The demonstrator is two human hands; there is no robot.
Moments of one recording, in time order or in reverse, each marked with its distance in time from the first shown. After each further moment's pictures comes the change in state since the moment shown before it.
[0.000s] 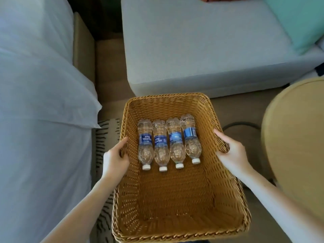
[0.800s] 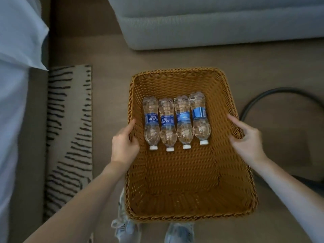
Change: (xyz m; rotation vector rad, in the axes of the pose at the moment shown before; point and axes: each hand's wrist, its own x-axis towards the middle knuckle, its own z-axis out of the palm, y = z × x) left_hand 0.110 -0.250 0.285 0.138 0.050 0.134; right_hand 0.134 0.312 0.173 -0.030 0.025 -0.057
